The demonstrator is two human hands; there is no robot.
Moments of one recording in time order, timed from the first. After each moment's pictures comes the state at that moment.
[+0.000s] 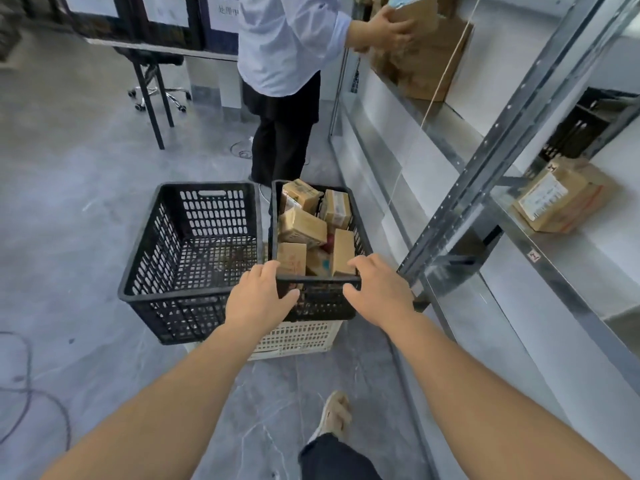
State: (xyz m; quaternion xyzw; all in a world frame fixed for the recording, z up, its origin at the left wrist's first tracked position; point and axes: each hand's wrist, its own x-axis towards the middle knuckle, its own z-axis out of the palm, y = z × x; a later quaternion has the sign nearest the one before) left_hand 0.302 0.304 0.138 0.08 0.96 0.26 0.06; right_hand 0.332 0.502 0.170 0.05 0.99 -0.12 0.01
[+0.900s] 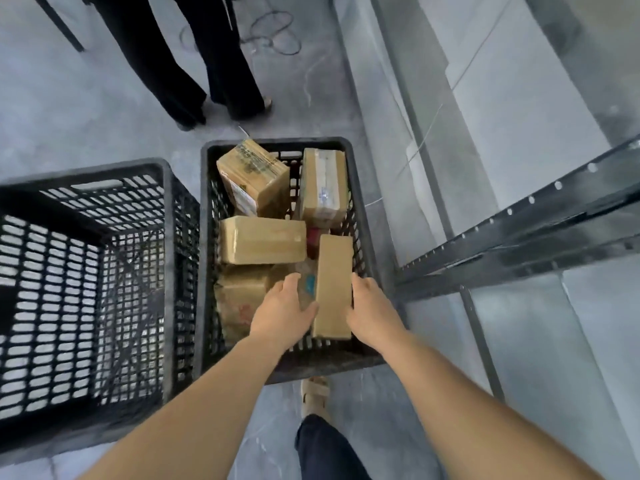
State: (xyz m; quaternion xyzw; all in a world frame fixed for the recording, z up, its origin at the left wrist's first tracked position) left_hand -0.009 0.511 -0.034 0.00 0.91 0.26 0.32; right_hand 0.022 0.664 -0.050 0.15 0.91 -0.25 0.29
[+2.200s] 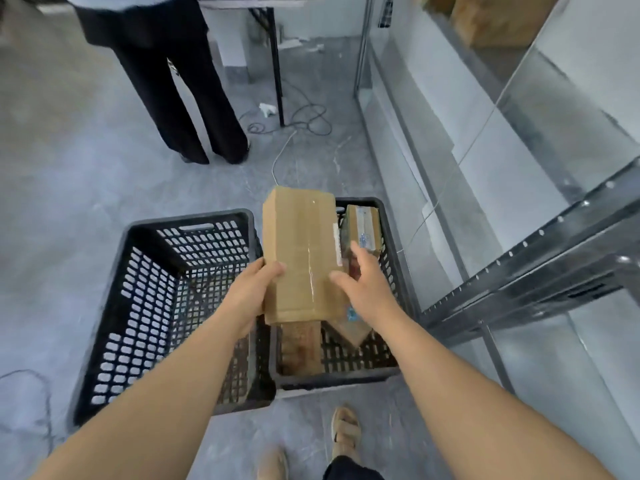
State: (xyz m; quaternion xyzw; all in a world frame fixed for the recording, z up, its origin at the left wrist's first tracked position) left_hand -0.017 0.372 0.106 -0.18 0.71 0.63 0.27; right_hand 0.012 0.560 0.096 0.14 0.83 -0.52 0.11
